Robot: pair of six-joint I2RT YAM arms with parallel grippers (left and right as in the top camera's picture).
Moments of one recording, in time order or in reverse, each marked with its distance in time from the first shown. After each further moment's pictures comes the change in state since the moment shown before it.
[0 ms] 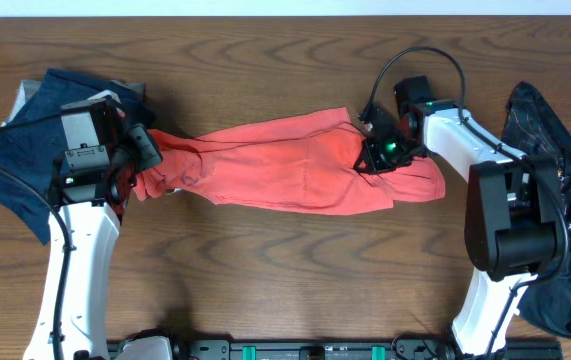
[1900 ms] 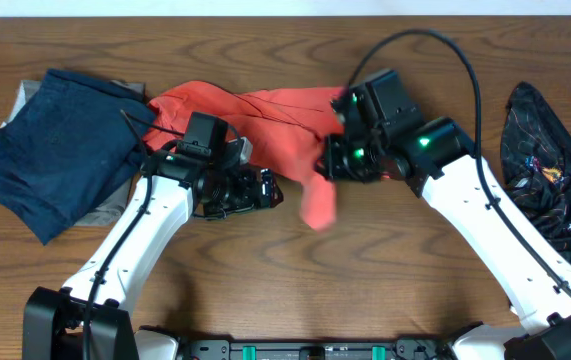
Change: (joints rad) left arm -0.430 0.183 0.013 -0.286 0.401 -0.085; right arm 0.338 -0.505 0.058 -0.253 0.220 0.637
